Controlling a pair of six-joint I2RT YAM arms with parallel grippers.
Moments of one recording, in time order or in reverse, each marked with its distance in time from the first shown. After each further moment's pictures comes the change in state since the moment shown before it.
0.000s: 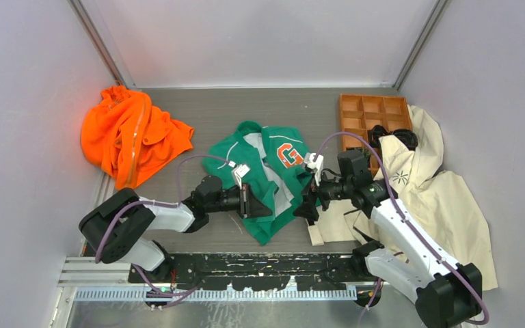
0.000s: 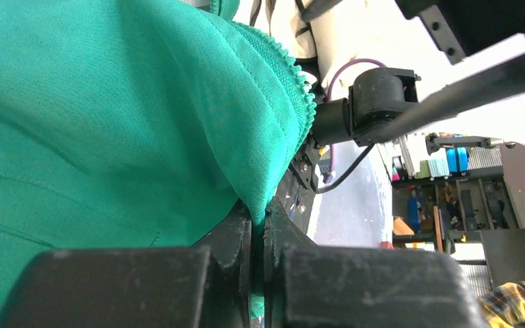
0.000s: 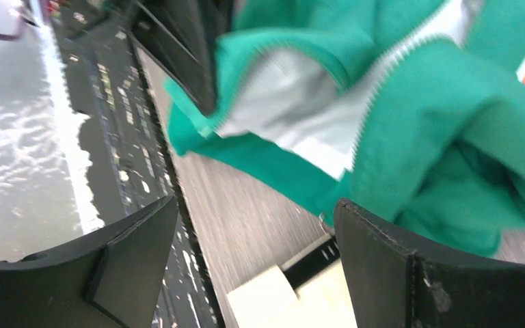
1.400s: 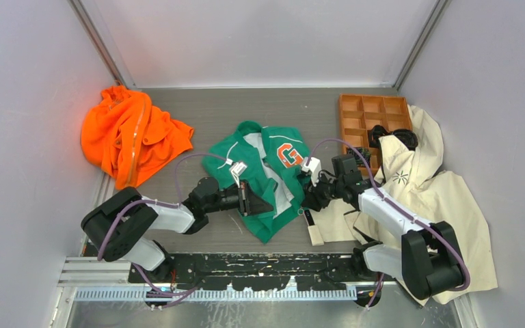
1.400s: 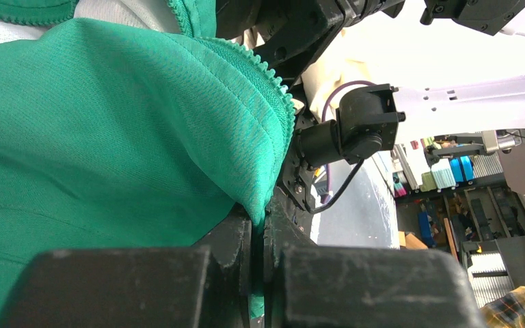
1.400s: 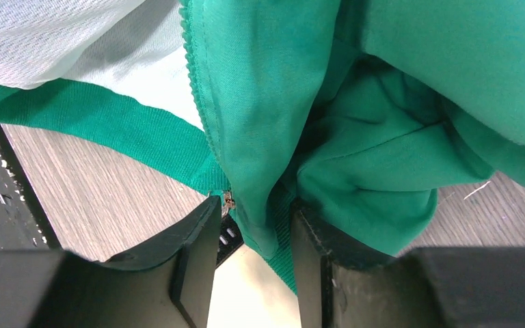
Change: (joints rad) left arm 0.000 0.014 -0.033 0.176 -0.044 0.006; right arm -0.101 0.257 -0.138 0.210 0.203 -0.185
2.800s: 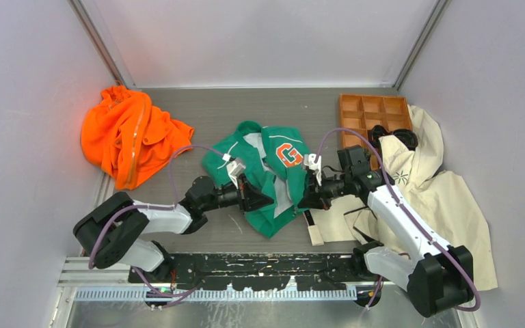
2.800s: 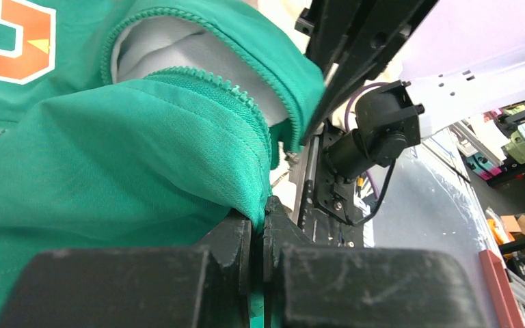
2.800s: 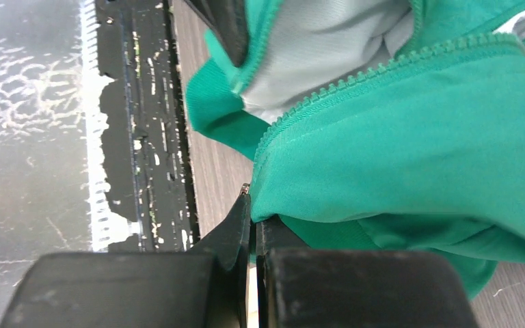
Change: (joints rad) left arm -0.006 -0.092 0.005 0.021 -0.020 0.270; right arm 0.007 -0.121 0.190 -0.375 -0.344 -0.137
